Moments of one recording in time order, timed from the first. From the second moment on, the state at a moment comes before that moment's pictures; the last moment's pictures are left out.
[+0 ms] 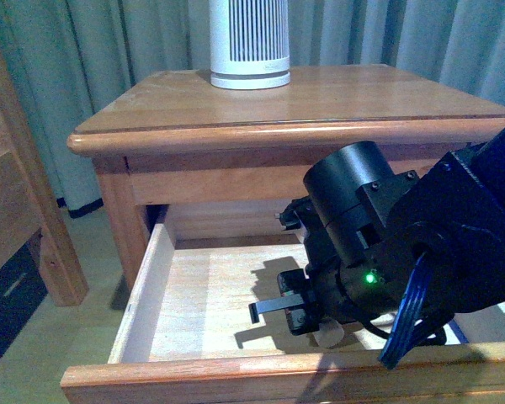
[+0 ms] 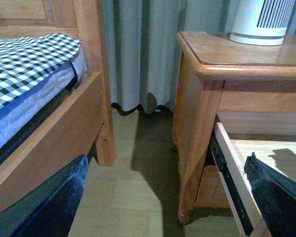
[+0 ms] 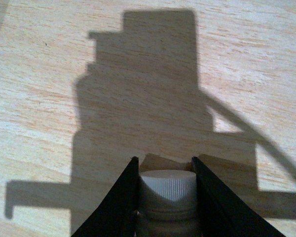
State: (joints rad) left arm 0.00 0.01 0.01 0.00 0.00 0.00; right arm 0.40 2.14 1.13 0.16 0.06 0.17
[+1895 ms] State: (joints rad) left arm 0.00 0.01 0.01 0.00 0.00 0.00; right arm 0.27 1.20 0.93 0.10 -0.25 0.08
